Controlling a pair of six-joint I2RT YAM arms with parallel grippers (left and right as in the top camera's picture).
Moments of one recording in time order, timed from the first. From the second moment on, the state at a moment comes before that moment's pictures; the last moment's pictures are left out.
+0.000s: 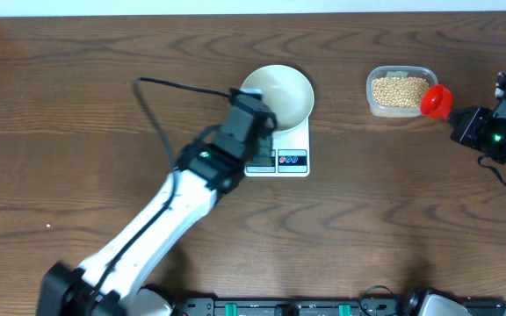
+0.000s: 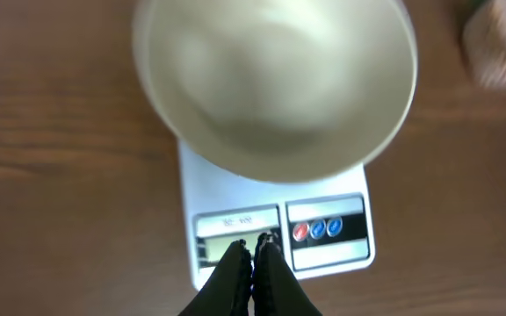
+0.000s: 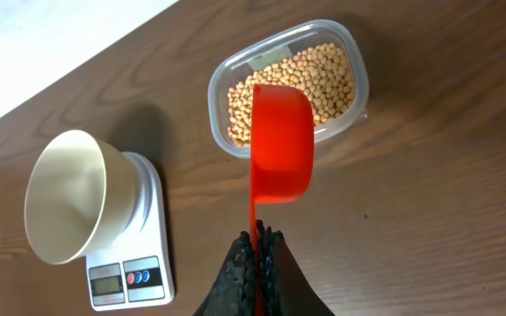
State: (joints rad) left arm -0.59 1.47 1.09 -0.52 -0.14 -0.42; right arm -0.37 1.29 1.16 -0.75 -0.49 0.14
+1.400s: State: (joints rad) left arm -0.71 1.79 1.06 -0.34 -0.13 -0.52; right arm -0.37 1.30 1.16 -0.77 -0.49 0.08
